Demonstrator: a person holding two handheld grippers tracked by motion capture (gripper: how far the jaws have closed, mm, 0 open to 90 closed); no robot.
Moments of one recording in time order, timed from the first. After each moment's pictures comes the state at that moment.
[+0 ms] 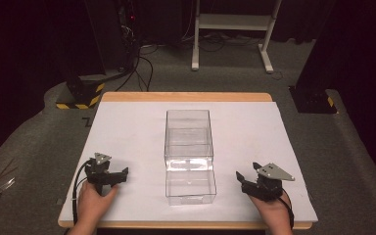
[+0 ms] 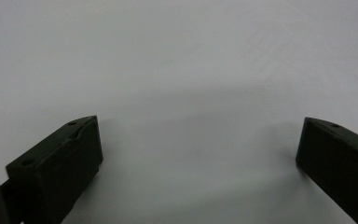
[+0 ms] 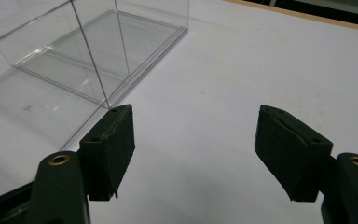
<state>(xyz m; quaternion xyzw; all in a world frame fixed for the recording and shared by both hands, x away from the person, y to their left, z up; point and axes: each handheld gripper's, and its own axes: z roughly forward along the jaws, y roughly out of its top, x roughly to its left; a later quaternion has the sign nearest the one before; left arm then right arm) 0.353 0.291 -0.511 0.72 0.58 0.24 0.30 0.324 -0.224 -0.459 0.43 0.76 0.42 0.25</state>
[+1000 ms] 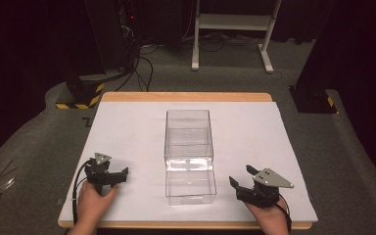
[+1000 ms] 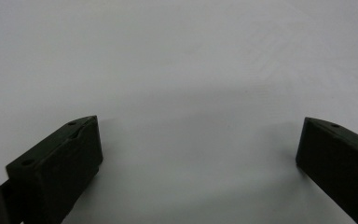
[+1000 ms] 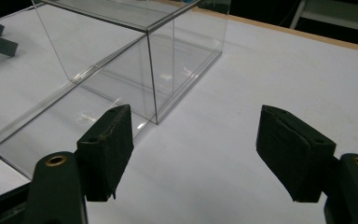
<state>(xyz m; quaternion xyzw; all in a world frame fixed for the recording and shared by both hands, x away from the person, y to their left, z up) 0.353 0.291 -0.511 0.72 0.58 0.24 0.30 0.302 -0.207 -0.443 0.39 0.76 0.45 0.24</state>
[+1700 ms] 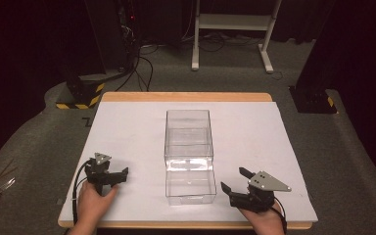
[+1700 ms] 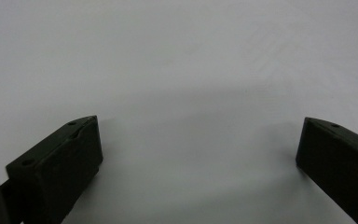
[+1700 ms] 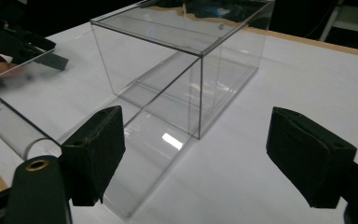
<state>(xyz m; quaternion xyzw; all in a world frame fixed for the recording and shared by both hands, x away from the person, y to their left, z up) 0.353 0.291 -0.511 0.72 0.58 0.24 0.30 0.289 -0.191 -0.433 0.36 0.76 0.49 0.21</state>
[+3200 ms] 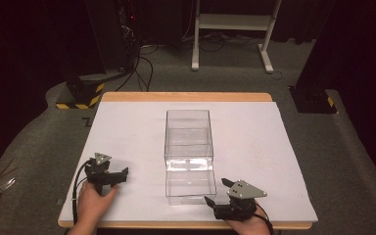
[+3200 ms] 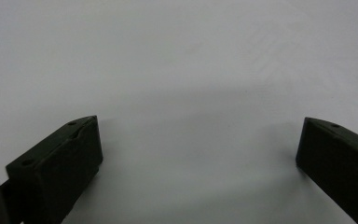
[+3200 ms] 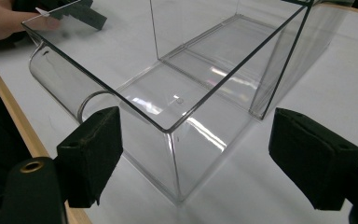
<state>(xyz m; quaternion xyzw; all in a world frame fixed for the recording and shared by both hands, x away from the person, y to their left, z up) 0.353 0.291 -0.511 0.72 0.58 0.24 0.30 0.278 -0.154 -0.460 0.32 0.81 0.46 0.17</state>
